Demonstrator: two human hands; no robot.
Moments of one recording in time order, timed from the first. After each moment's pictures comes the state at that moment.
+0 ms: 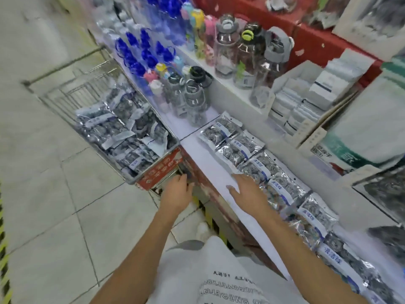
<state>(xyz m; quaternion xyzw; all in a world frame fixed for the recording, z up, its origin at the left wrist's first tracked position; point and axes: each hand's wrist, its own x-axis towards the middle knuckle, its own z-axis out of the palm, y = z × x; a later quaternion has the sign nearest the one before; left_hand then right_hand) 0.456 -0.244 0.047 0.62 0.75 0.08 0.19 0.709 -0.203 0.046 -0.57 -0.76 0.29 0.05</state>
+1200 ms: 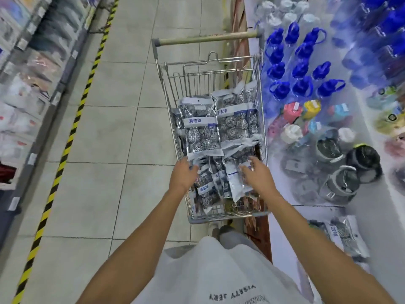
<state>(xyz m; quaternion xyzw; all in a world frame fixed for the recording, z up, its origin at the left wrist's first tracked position) 0.055 -0.062 0.022 0.18 0.88 0.28 0.33 0.227 0.119 0.014 -0.47 -0.78 0.42 -0.03</state>
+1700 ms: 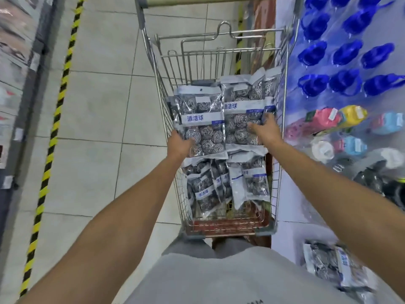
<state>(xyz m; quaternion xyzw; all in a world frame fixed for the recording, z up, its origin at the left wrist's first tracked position) -0.087 0.057 -0.066 -0.02 0.86 0.32 0.39 0.058 0.287 -0.046 -0.55 -0.69 0.47 -0.05</state>
